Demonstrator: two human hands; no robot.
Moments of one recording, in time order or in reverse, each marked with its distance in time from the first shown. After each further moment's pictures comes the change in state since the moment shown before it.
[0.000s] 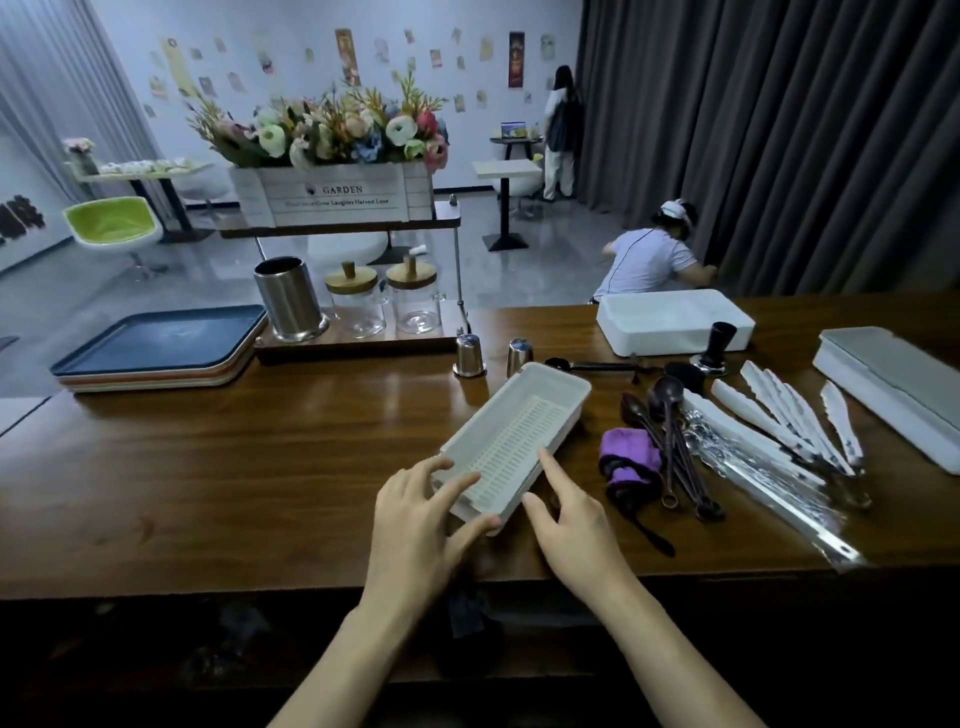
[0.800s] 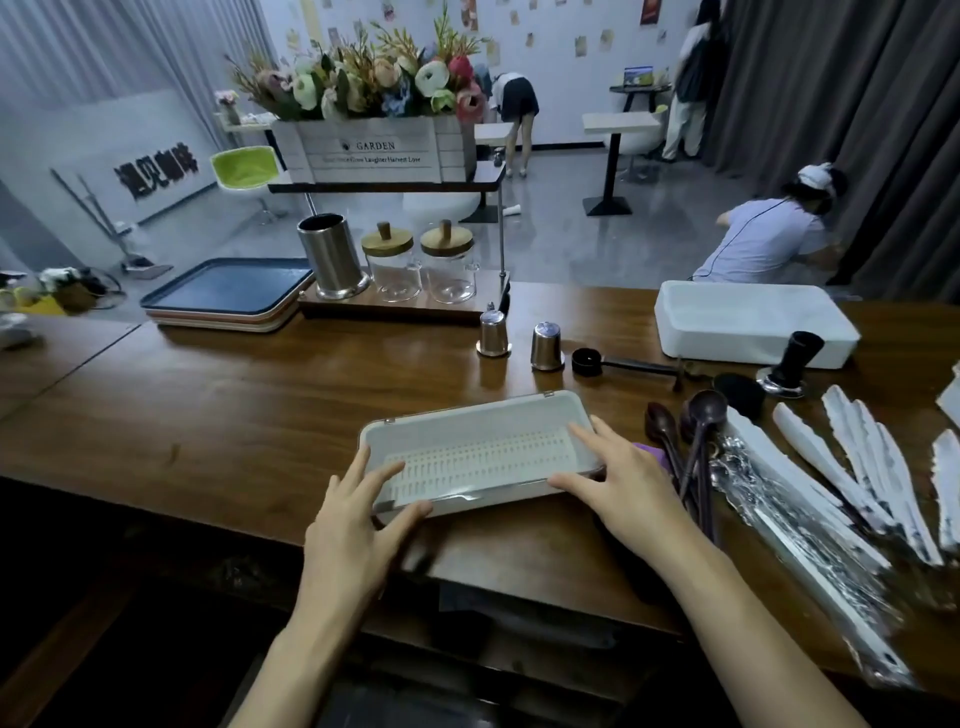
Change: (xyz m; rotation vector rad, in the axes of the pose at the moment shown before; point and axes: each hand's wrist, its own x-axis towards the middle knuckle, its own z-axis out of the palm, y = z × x) left_hand -0.015 0.040 -0.008 -0.026 0.033 -0.612; right_hand 0.080 0.041 -0.093 -0.210 -0.257 -0.134
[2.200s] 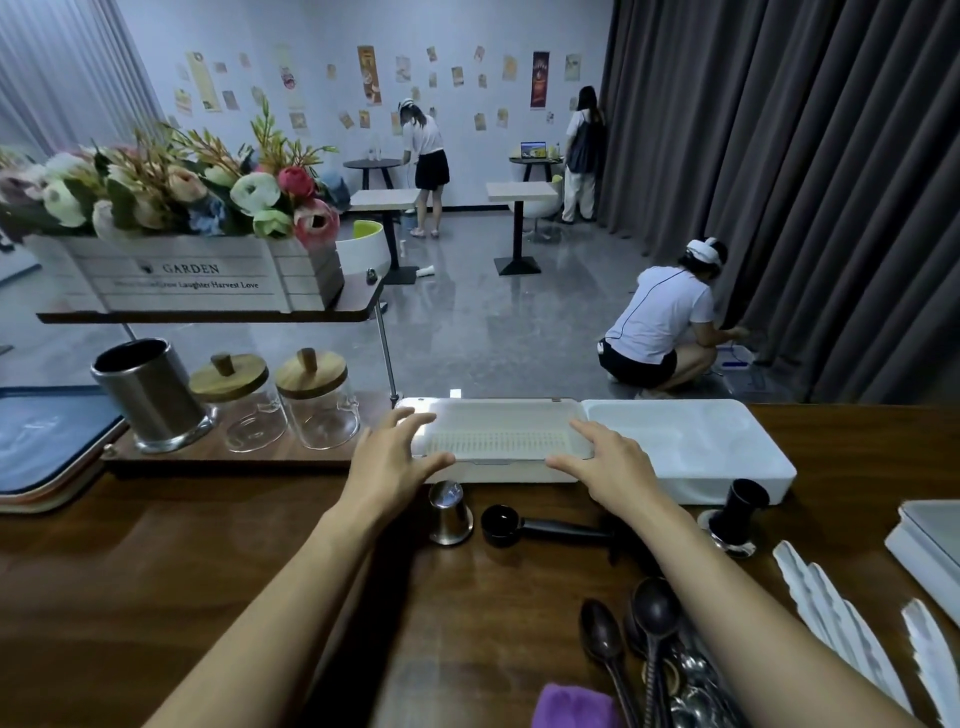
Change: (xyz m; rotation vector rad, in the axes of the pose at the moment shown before) left_hand 0.321 0.130 0.150 0.013 -0.203 0.279; right_hand 0.248 0.100 -0.107 -0.142 0.171 0.227
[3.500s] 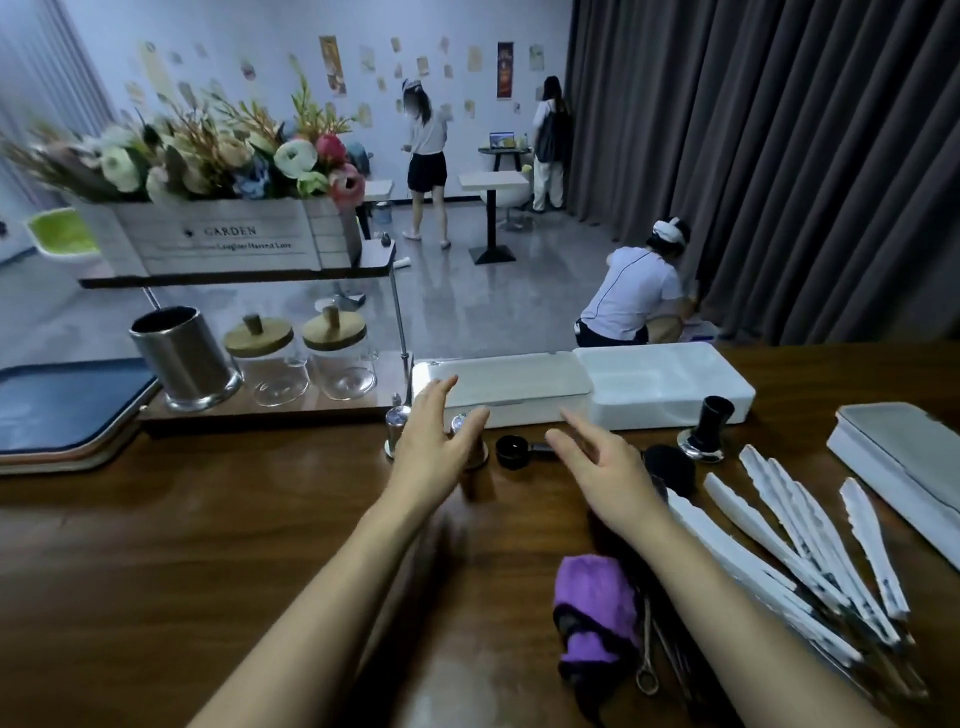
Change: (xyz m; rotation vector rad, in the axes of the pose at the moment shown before) left_hand -0.098 0.035 -0.014 -0.415 0.042 0.046; right_hand -0.144 -0.035 0.025 0.421 0.140 -0.092
